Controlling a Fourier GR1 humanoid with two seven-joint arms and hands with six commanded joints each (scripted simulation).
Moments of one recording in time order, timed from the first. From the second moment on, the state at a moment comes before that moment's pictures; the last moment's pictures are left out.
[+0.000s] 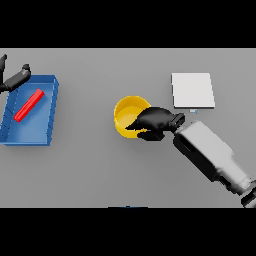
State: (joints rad) left arm -0.70 0.93 -0.71 -1.10 0.41 0.30 0.44; right arm -0.67 -0.33 0.67 -1.14 0.74 0.45 -0.22
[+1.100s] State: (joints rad) left arm -0.70 0.94 -0.70 -1.10 0.41 0.29 0.42; right arm -0.72 -0.53 0.55 -1.31 0.63 0.53 -0.07
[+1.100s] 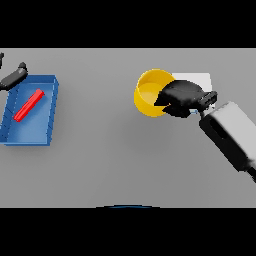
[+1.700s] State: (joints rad) left arm -0.68 0.97 -0.68 -1.13 0.44 0.29 0.45; right arm -0.80 -0.59 0.51 -1.06 0.65 0.43 -0.12
